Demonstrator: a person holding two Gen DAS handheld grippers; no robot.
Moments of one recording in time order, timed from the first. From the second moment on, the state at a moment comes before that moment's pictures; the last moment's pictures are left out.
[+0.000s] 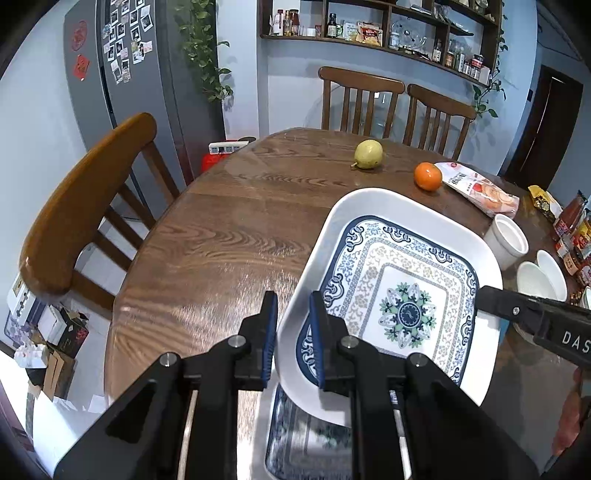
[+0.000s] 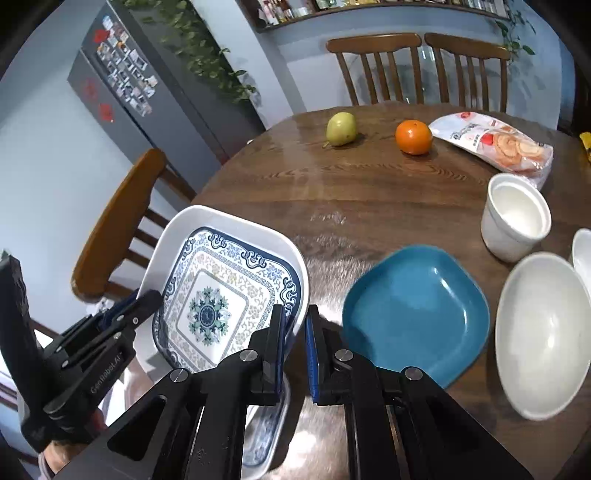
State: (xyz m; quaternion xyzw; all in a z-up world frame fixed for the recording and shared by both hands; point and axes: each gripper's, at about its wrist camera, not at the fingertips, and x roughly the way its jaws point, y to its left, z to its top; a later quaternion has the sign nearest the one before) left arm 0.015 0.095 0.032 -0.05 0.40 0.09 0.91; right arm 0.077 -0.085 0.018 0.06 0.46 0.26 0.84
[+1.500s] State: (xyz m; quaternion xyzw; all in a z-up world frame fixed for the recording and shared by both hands) left arm -0.050 0.106 -0.031 -0.07 0.48 0.14 0.86; right arm 0.035 -0.045 -0.045 -0.02 0.54 0.27 0.80
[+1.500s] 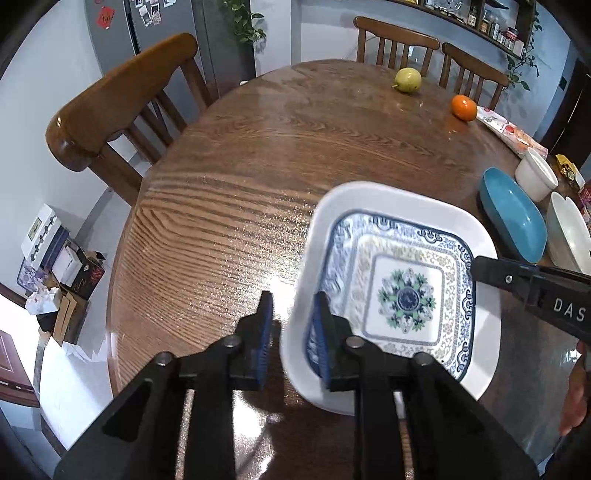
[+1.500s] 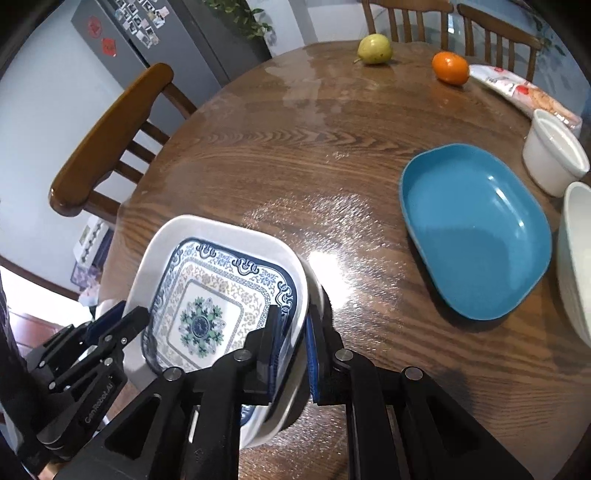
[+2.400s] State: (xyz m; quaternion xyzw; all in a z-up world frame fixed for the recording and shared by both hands) left arm 0.010 0.005 0.006 -0.03 0.43 0.03 0.90; right arm 0.043 -0.209 -0.024 0.14 0.51 0.16 0.84
